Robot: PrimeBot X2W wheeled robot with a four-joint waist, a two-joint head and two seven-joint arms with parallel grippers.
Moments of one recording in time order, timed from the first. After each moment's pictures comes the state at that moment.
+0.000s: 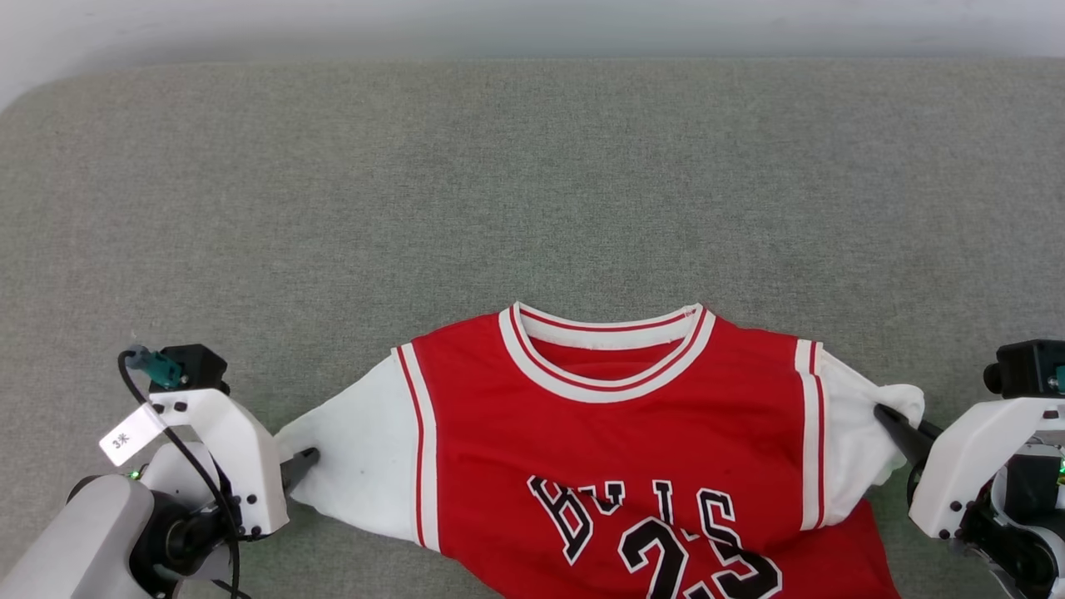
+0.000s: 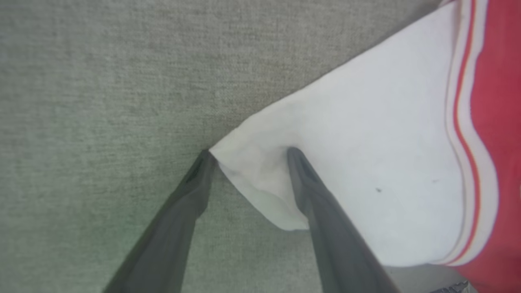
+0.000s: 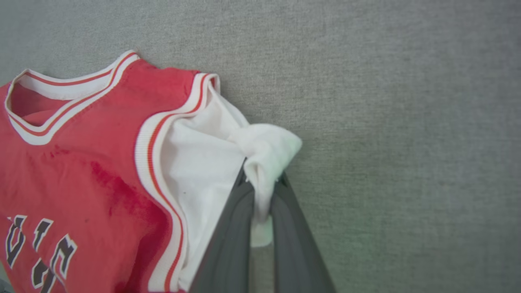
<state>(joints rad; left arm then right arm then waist) -0.32 0.61 -0.47 0.22 -0.96 0.12 0.69 -0.14 -0.19 -0.12 0.02 0.46 0.13 0.70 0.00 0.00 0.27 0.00</state>
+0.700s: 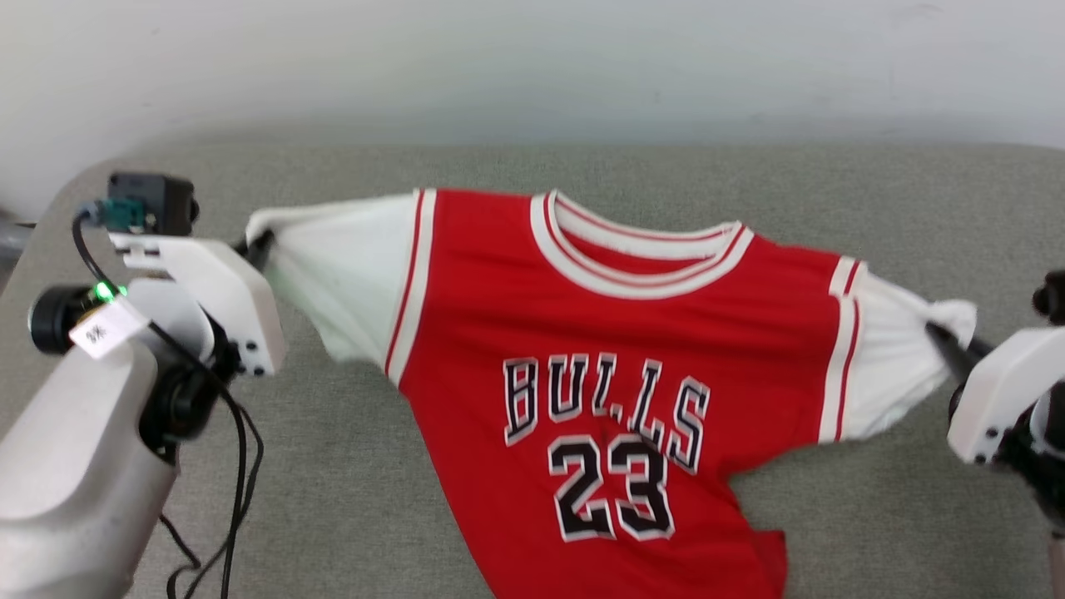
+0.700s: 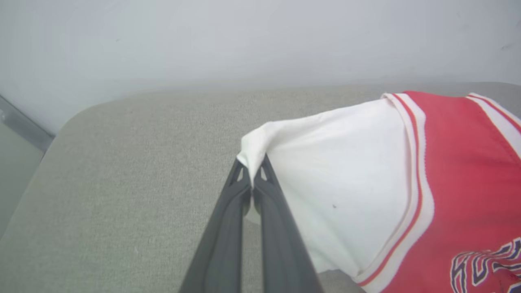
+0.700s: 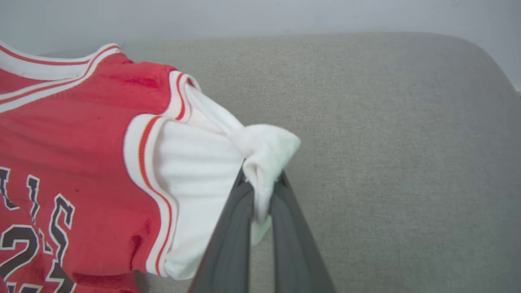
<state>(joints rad) -0.60 0.56 -0.44 0.27 -0.73 0.14 0.35 -0.28 -0.27 -0.12 0.11 0.39 0.13 0.60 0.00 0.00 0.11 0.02</state>
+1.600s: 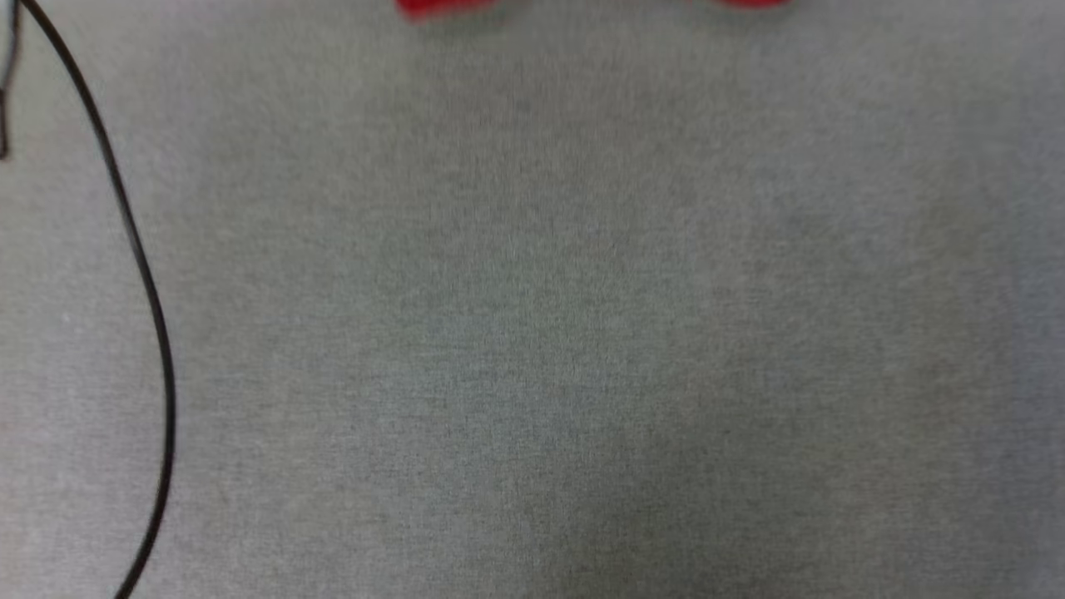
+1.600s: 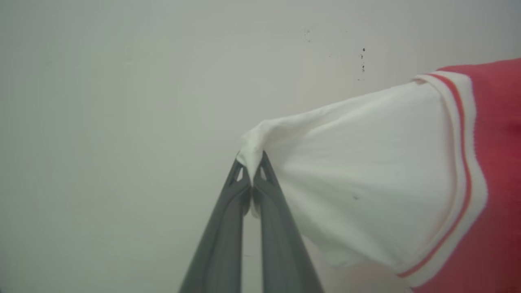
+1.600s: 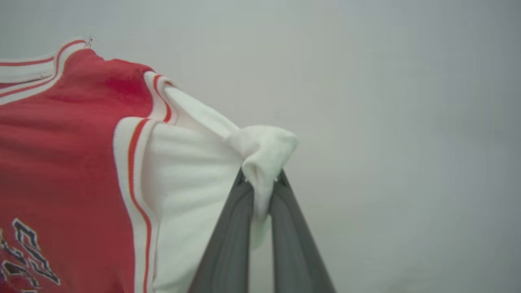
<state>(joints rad) -1.48 0.52 -0.37 0.67 -0.55 0.07 -0.04 -1.37 -0.37 0.01 0.49 0.25 0.13 0.17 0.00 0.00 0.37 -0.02</state>
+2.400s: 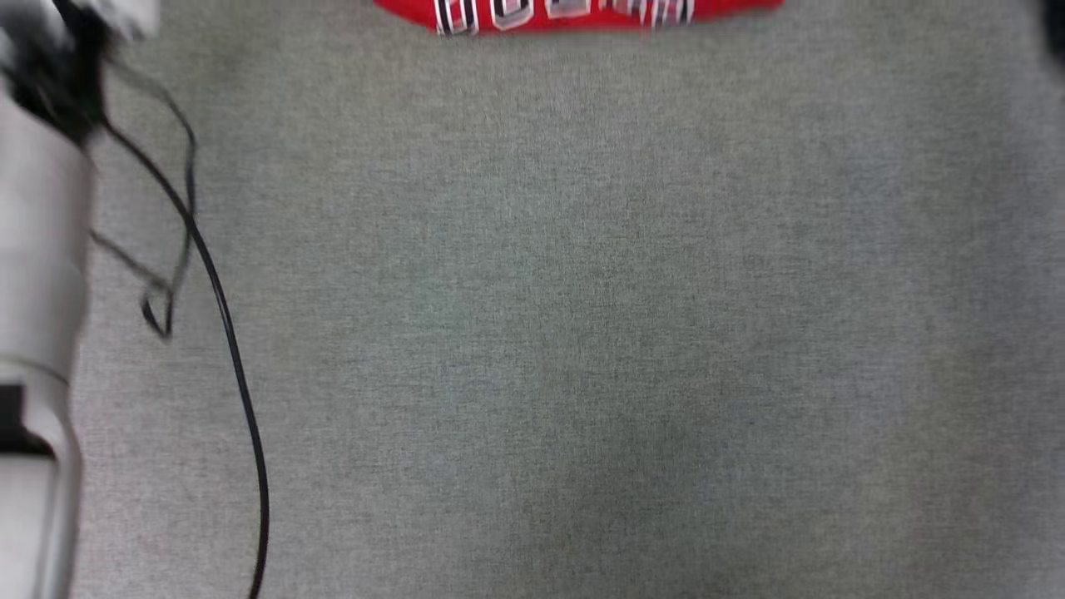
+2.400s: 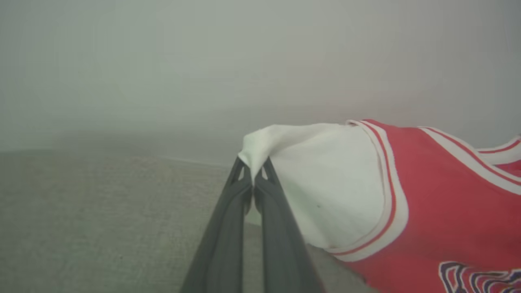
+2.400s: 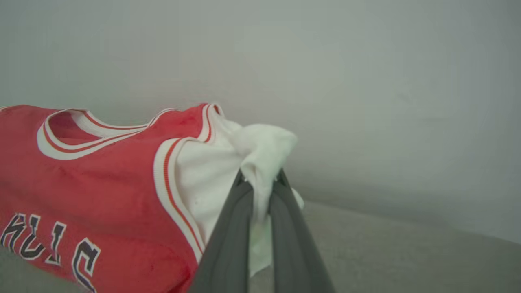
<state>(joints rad) -1.36 0.40 -0.35 1.06 -0.72 -0.12 -0.14 -1.37 -0.30 0.31 0.90 0.45 0.13 -0.01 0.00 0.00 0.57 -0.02</state>
